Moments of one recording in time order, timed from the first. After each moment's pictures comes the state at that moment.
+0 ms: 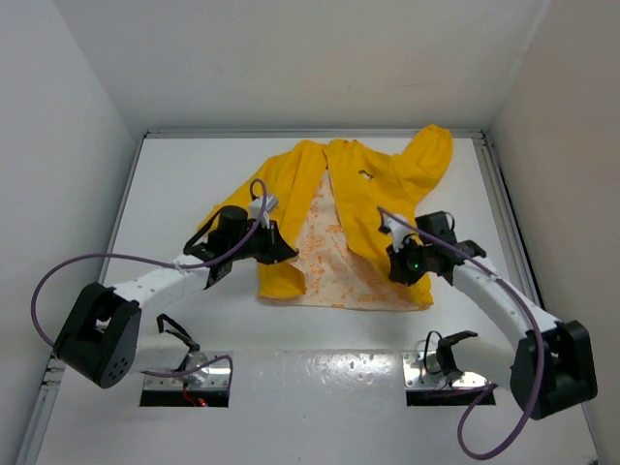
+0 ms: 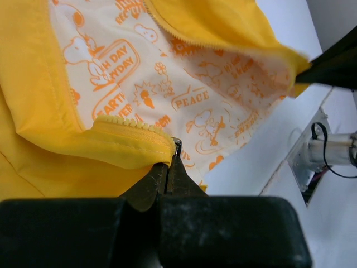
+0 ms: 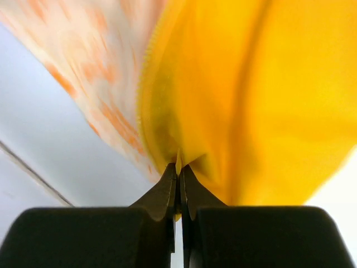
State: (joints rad) left arm -0.47 1.27 0.61 0.15 0.43 -0.44; right arm 0.28 1.13 0.59 -0.55 -0.33 -0.34
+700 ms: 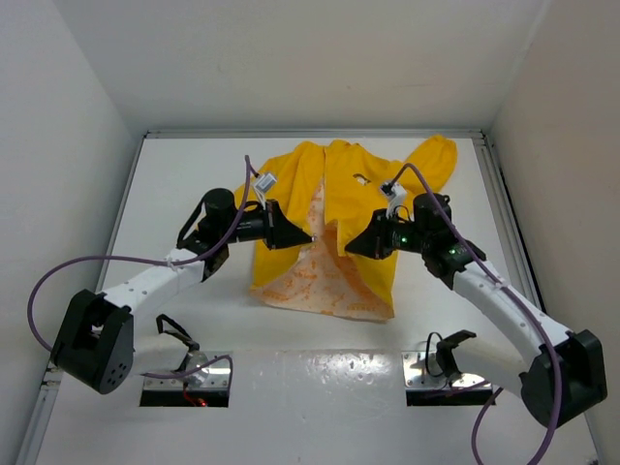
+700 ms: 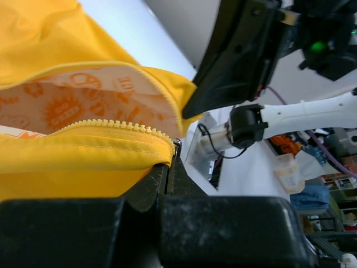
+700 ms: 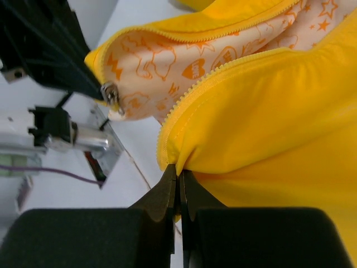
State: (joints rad) left arm -0.44 1.23 0.70 0.37 0.84 -0.65; right arm 0.40 1.06 0.67 -0.12 -0.64 0.39
